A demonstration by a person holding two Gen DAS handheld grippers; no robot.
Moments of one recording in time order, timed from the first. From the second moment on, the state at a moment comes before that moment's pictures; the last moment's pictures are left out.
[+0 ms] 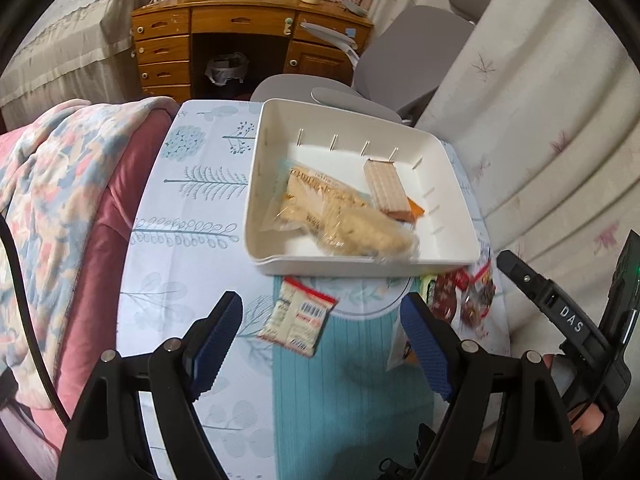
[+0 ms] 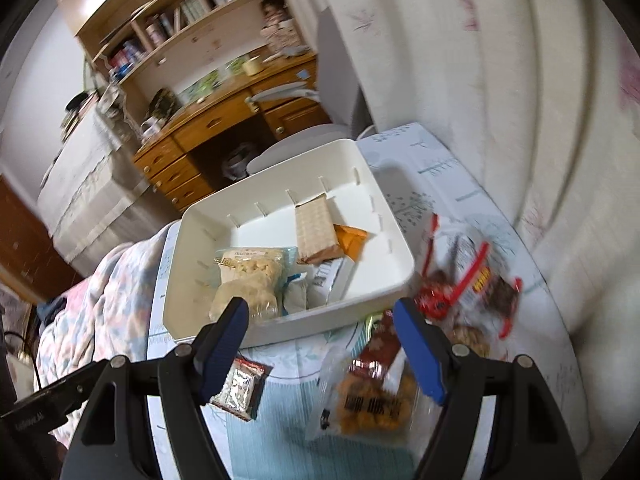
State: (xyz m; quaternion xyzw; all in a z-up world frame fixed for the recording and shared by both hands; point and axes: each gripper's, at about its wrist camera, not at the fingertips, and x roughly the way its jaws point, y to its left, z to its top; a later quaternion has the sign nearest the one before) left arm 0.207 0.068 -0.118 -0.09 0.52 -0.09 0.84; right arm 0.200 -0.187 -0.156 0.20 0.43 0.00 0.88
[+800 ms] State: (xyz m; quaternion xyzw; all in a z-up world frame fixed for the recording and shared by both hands) left arm 0.201 0.081 -0.177 0.00 0.59 -0.16 0.79; right arm 0.101 -0.152 -0.180 0.22 0.42 -0.10 0.87
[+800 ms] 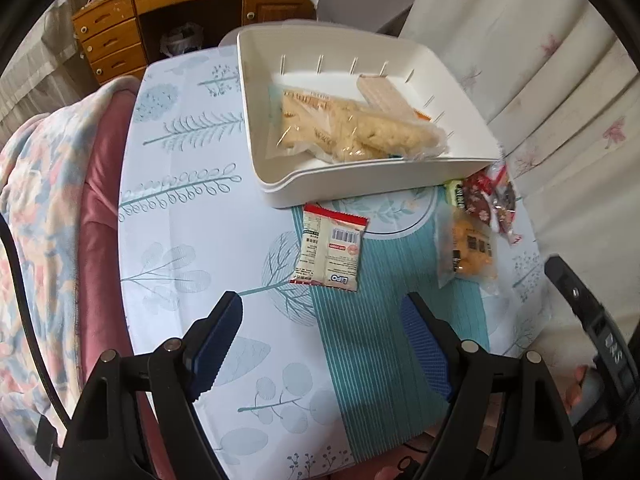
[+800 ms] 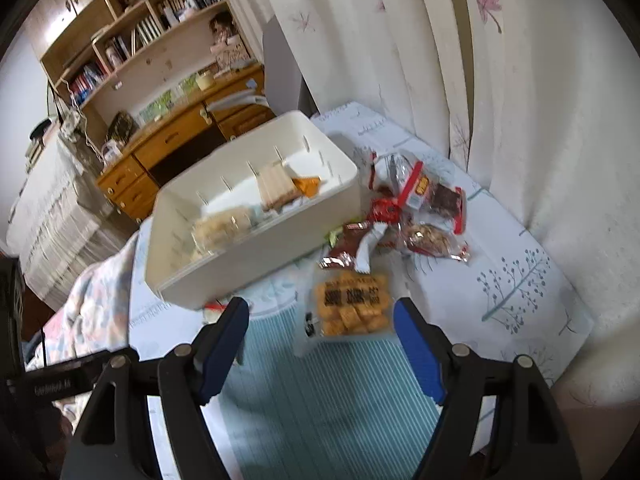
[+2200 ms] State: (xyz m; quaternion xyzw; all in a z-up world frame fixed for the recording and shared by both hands) left arm 0.263 0.006 -0.315 0.06 0.67 -0.06 0.74; right arm 0.192 -0.161 -0.290 0.12 0.53 -0.06 0.83
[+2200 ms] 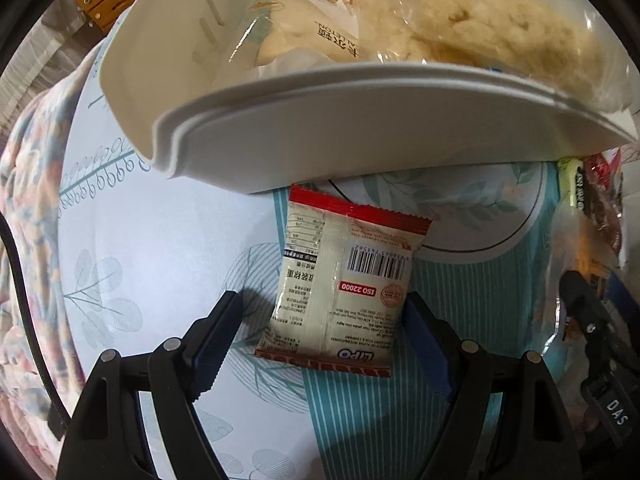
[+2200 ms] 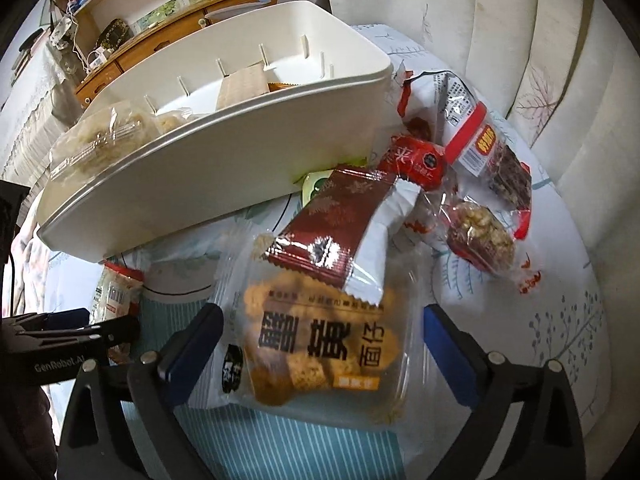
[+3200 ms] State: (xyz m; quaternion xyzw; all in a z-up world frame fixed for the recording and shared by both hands) left arm 0.212 0.074 -0.283 0.04 0.70 -0.08 0.71; right arm 0.167 -0.128 -0.279 0.20 0.66 -0.09 0.72
